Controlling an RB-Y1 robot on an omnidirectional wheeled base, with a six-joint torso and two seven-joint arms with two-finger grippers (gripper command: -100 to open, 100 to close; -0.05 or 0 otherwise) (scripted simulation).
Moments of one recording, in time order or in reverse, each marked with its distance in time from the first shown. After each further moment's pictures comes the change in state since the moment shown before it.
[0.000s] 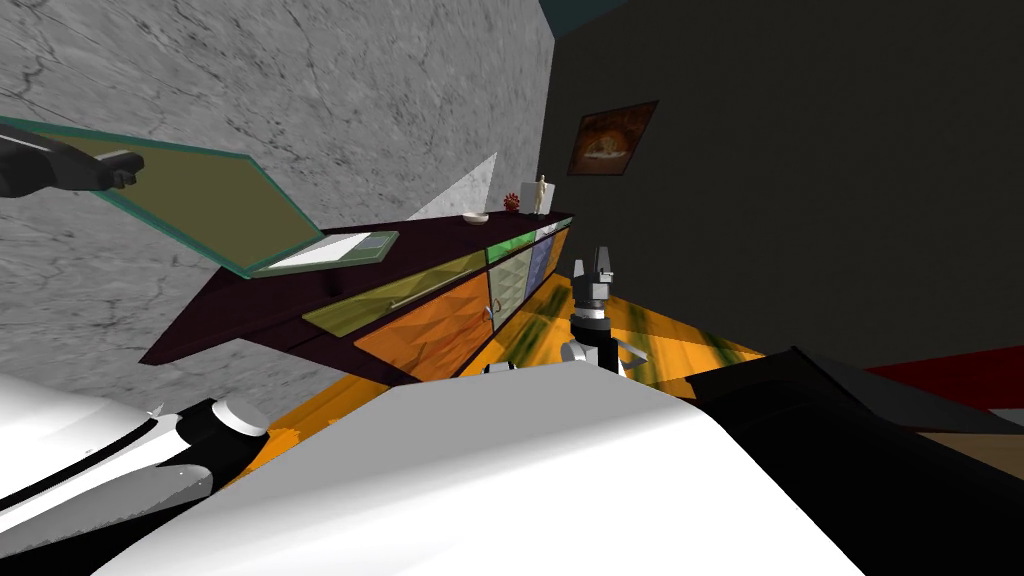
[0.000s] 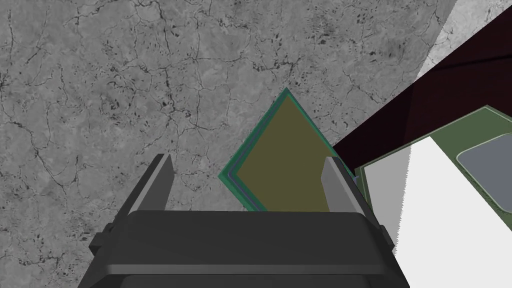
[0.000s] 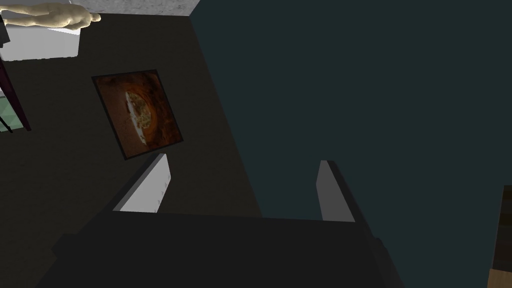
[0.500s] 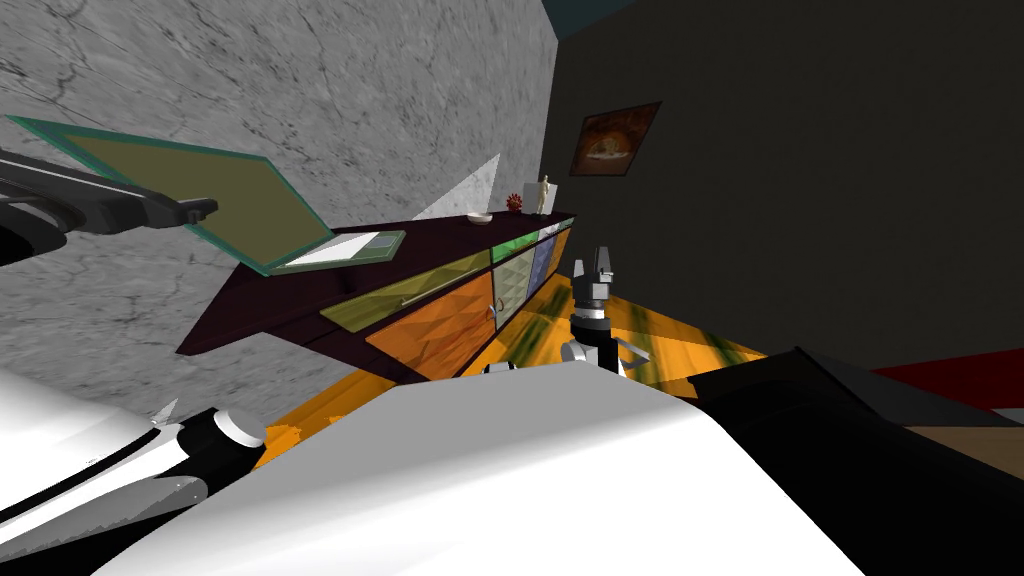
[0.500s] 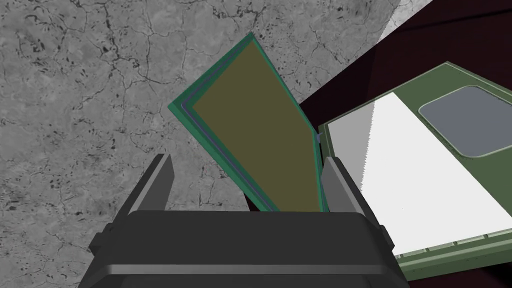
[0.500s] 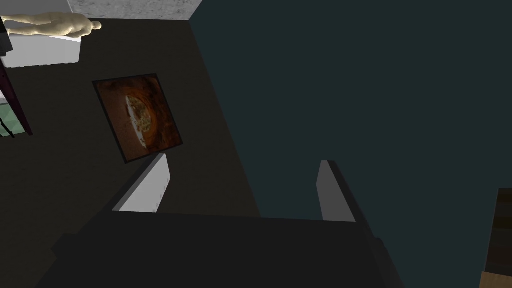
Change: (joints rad) left arm 0.048 -0.015 -0.014 0.023 0.051 0.102 0.081; right arm 0.000 0.000 0.000 0.000 0.000 0.000 0.000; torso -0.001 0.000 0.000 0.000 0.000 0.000
